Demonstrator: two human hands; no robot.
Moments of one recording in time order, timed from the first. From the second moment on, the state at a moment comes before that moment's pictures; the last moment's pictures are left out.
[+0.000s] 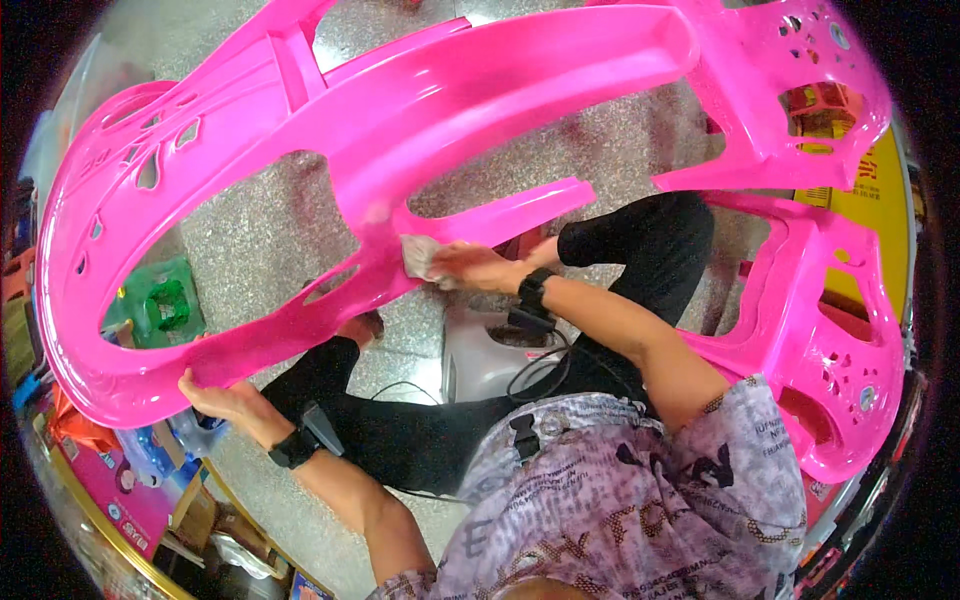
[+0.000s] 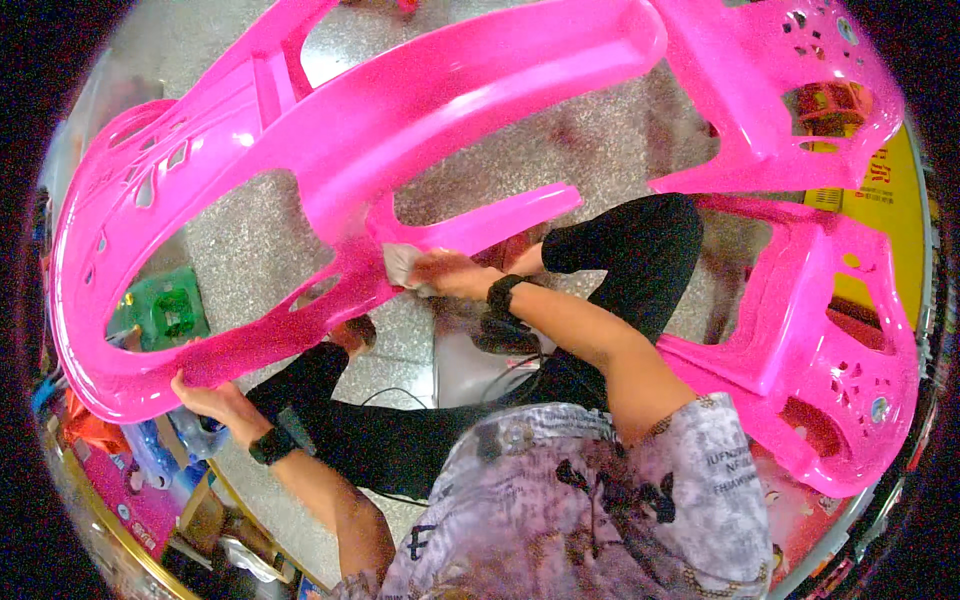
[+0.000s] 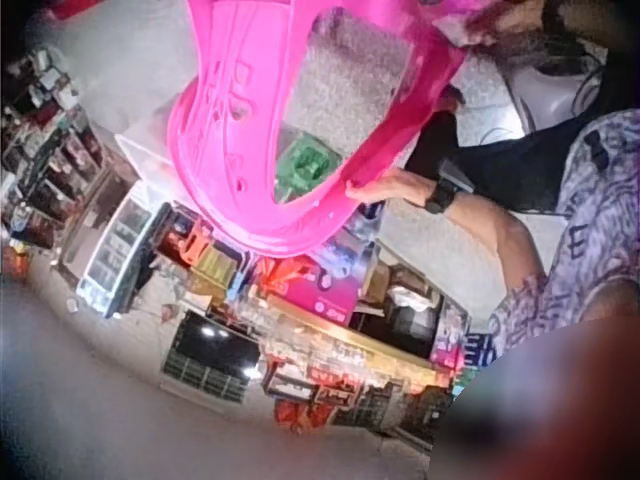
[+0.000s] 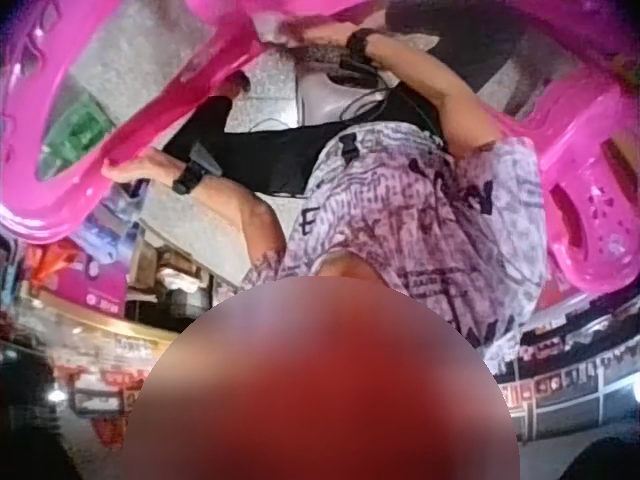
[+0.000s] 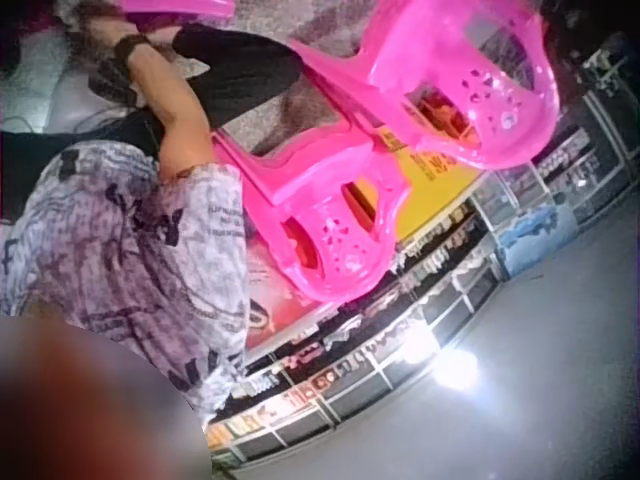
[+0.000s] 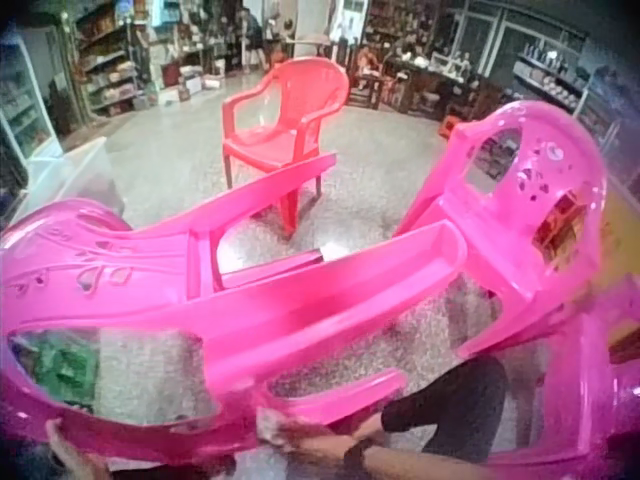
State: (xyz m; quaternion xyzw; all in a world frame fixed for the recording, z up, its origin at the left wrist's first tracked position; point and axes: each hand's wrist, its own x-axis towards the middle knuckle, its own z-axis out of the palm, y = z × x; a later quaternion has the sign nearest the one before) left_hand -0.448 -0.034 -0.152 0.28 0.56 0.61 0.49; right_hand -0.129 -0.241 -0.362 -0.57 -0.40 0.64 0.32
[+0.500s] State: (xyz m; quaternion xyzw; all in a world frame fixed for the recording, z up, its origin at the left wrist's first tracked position) left_hand -0.453 -0.040 -0.157 0.22 0.59 0.66 0.40; right_hand 0.030 -0.310 -0.341 -0.84 -0.49 0.21 -0.11
